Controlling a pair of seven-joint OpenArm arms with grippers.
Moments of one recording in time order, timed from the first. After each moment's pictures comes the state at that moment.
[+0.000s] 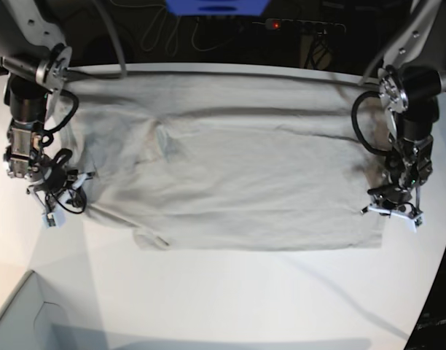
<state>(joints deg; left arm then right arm) -29.3 -17.3 -22.4 21.3 -12.0 -13.0 7.3 20.8 15.9 26.3 37.7 -18.4 39.9 -6.0</state>
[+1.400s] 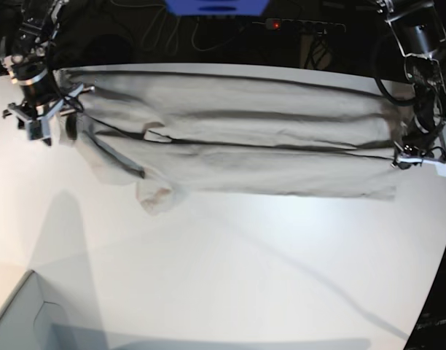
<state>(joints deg) -1.0 -16.8 -29.8 61.1 -36.0 -12.8 29.4 -19.9 0.1 37.4 95.1 -13.5 39.9 -5.9</state>
